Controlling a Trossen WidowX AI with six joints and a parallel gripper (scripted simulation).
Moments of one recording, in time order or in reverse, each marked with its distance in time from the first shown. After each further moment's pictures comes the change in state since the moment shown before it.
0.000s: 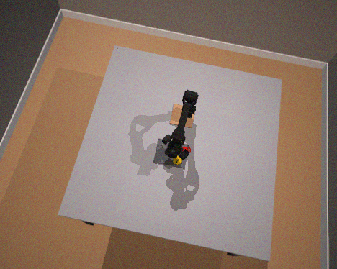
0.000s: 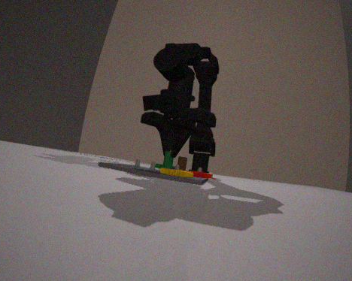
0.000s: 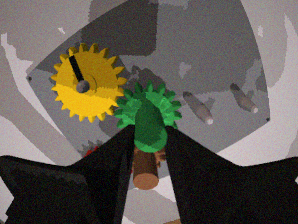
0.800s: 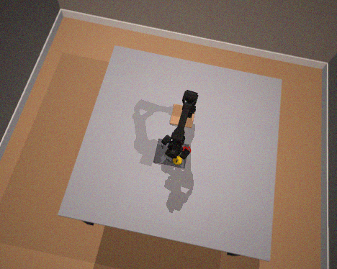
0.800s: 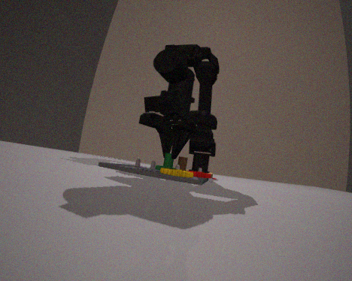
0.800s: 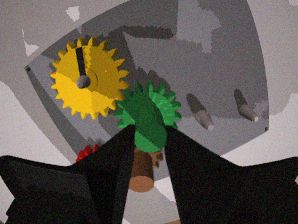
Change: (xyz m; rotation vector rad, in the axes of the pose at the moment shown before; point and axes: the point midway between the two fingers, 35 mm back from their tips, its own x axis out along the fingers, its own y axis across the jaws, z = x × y) arm 0.004 0.000 0.000 -0.080 0.002 0.001
